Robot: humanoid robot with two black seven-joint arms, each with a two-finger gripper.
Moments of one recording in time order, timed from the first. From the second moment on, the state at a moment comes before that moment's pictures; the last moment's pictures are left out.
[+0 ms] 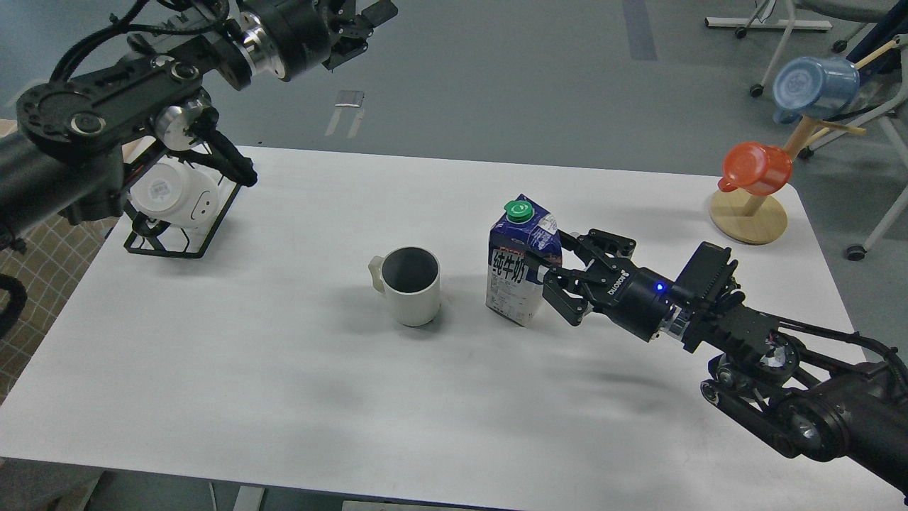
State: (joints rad) left arm -1.26 0.50 -0.27 -0.89 0.46 -0.28 -0.37; right arm 0.62 -0.35 0.44 0.97 -2.04 -0.49 0.49
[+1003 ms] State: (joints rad) left arm -1.26 0.50 -0.30 -0.87 0.46 -0.30 -0.37; right arm 0.81 -0.92 0.48 1.37 -1.21 -0.43 0.49
